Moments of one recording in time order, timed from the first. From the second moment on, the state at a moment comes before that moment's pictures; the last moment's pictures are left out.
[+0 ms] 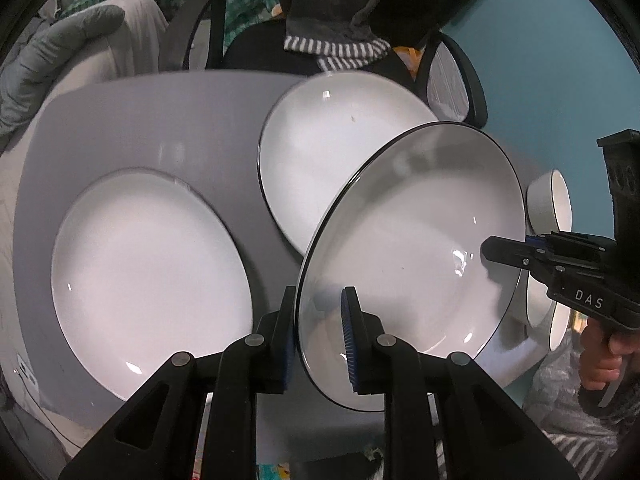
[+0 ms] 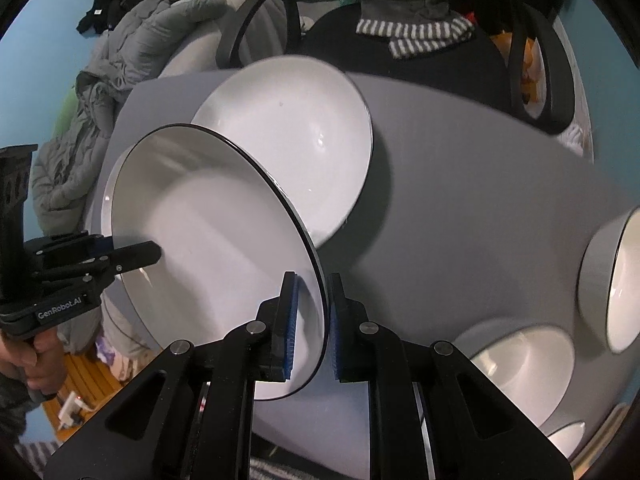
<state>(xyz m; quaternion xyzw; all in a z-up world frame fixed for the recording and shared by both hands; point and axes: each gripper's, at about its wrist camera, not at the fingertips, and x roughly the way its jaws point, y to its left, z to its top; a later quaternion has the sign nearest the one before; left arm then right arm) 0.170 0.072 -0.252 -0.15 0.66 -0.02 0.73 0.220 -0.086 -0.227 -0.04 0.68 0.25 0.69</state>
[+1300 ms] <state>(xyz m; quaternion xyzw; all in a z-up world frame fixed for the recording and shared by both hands) 0.251 0.088 -0.270 -0.12 0.68 0.02 0.72 0.302 -0.053 -0.255 -0.07 0.70 0.25 0.66</state>
